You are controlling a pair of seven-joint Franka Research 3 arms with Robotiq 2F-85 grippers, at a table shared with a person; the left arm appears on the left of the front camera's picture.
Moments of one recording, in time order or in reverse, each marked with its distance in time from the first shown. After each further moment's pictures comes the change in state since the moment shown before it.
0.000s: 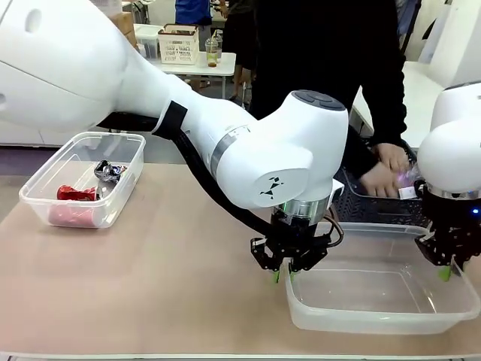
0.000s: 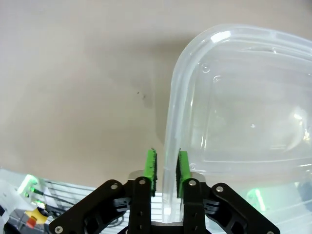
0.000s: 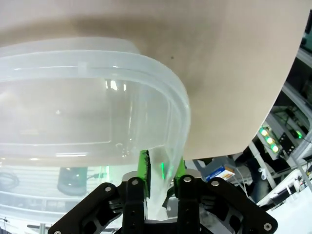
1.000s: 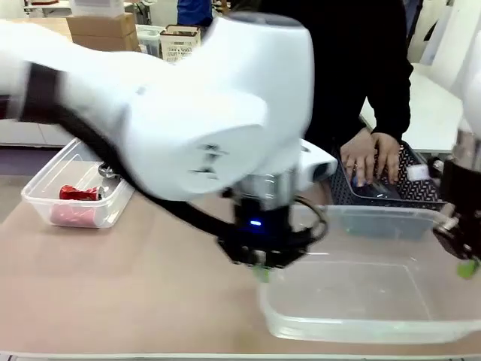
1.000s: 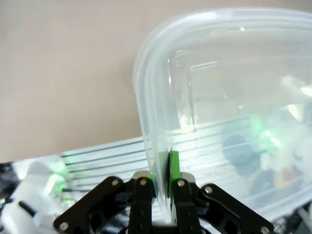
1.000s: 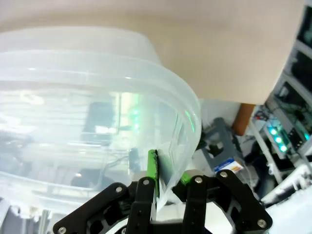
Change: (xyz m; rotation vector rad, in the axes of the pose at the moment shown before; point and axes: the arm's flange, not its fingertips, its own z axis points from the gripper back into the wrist) left arm -0.082 0.080 0.104 -0.114 -0.072 -0.216; right arm -0.092 0.045 0.092 0.092 0.004 0.073
